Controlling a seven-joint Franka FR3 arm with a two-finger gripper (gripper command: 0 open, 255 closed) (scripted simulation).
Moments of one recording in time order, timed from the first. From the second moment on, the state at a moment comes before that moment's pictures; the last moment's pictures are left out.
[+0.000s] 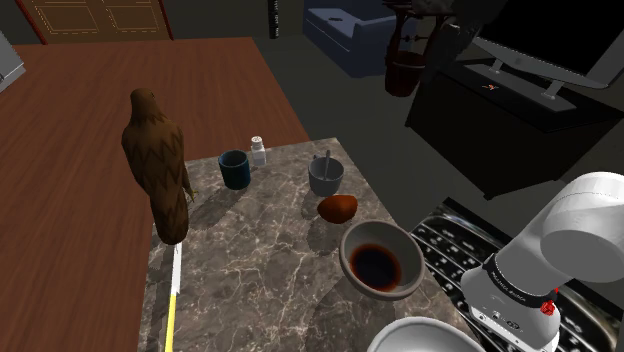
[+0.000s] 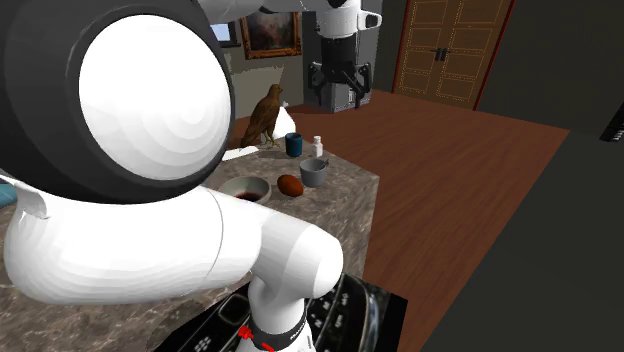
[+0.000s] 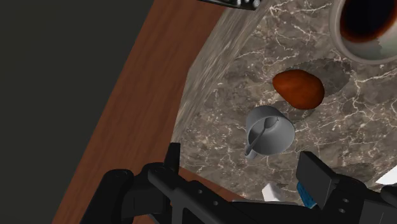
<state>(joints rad) 0.02 -0.77 0.05 -2.29 0.04 1.72 -0.06</state>
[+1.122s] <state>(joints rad) 0.03 -0.41 0.15 -2.43 0.13 2.15 0.08</state>
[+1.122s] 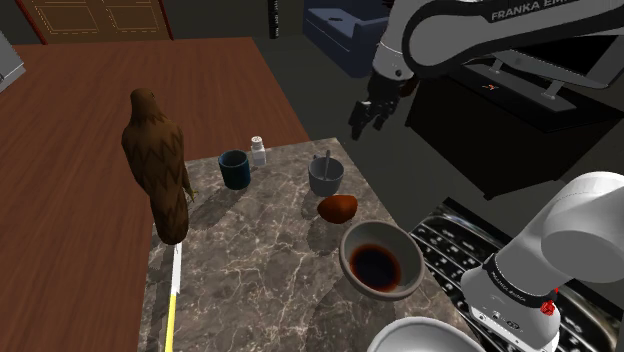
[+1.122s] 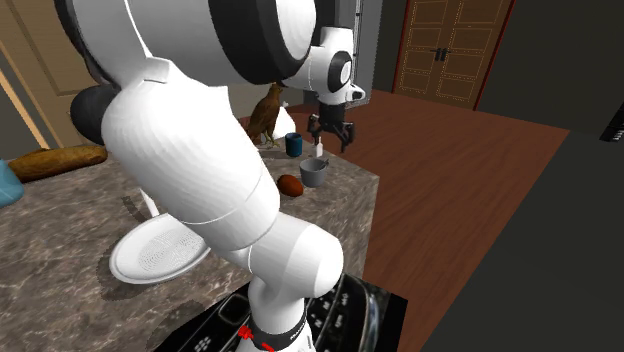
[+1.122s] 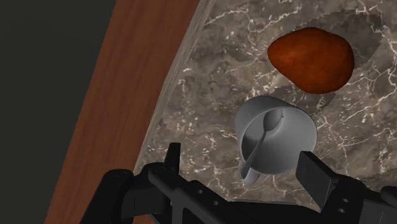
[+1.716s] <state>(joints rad) 0.05 -0.16 0.19 -2.42 0.16 2.36 0.15</state>
